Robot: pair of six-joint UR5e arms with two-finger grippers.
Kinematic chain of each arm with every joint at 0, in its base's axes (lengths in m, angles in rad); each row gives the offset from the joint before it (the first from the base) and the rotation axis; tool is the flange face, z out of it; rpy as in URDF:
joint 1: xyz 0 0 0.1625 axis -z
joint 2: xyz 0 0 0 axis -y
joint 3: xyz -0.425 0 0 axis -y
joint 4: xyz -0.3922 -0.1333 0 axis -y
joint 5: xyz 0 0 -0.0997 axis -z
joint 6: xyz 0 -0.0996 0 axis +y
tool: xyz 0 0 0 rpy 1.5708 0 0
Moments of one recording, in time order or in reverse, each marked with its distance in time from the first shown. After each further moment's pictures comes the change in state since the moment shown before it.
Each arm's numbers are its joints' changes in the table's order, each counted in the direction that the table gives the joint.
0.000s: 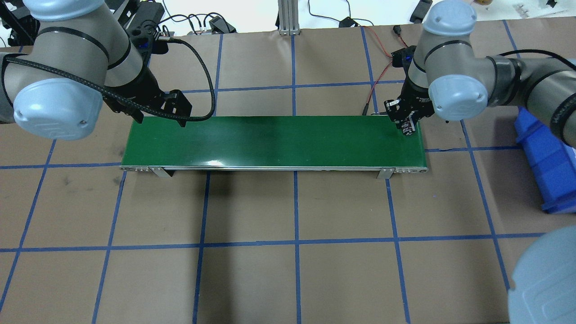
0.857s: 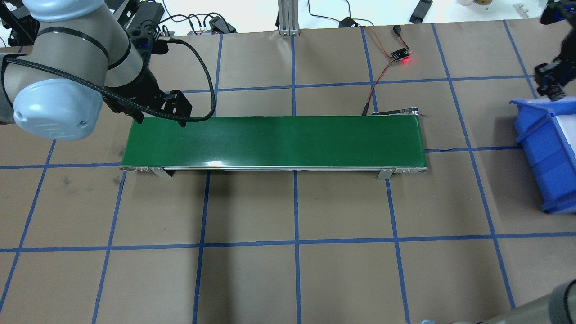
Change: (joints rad) left arm 0.000 0.001 -0.001 0.000 -0.002 0.001; right arm 0.413 -0.054 -0.190 0.136 -0.094 0.545
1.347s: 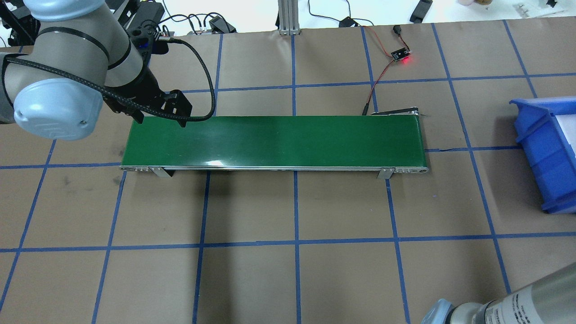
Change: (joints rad) left arm 0.000 -0.001 0.000 0.000 0.000 -0.001; right arm 0.254 0.088 0.017 -0.098 0.026 0.405
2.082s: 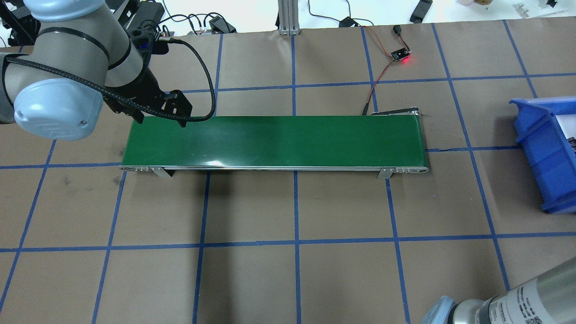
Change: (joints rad) left arm 0.000 0.000 0.000 0.000 0.000 0.000; right arm 0.035 0.048 0.113 -0.135 0.020 0.029
